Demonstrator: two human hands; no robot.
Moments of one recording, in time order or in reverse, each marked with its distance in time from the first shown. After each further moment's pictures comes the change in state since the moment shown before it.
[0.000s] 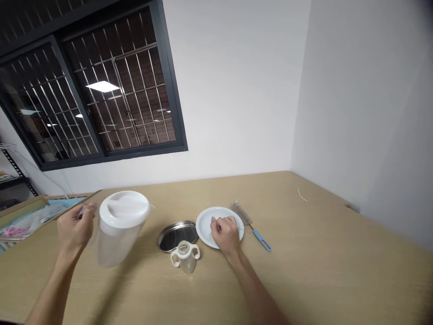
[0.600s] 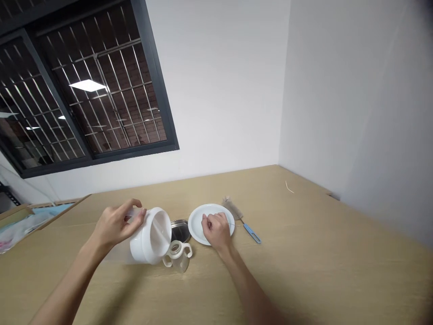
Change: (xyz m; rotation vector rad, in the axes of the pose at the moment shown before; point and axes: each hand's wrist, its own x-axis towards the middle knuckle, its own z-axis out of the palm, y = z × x) left_hand -0.015 0.091 0.041 -0.037 -0.276 0.802; right_hand 0.004 -0.003 -0.005 -0.005 -0.007 0.032
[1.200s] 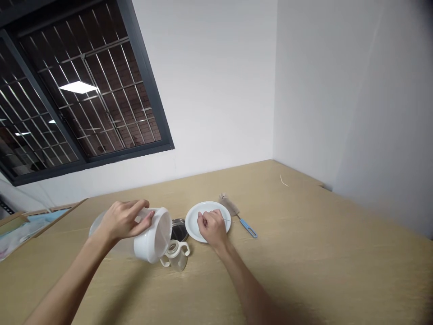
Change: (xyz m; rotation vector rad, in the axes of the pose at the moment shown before) left_hand 0.031 0.015 0.007 0.161 -0.016 0.380; right_hand 0.000 -0.001 -0.002 -0.021 -0.020 0.021
